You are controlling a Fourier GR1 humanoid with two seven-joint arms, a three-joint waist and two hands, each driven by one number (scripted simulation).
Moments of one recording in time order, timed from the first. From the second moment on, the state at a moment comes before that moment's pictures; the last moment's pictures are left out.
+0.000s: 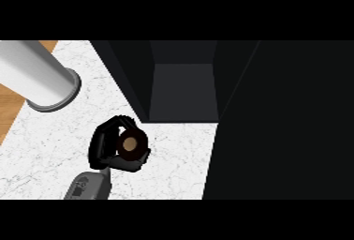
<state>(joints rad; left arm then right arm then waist) -0.17 0.01 -0.05 -1.18 0.08 -0.04 -0.65 -0.62 -0.28 -0.03 -2.46 -0.13 -0.16 1.02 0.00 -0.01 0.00</state>
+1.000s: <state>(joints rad) -0.46 0.00 -0.34 -1.56 0.20 0.45 -0.05 -0.57 -0.27 -0.04 -2.46 -0.14 -0.15 1.01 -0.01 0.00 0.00</state>
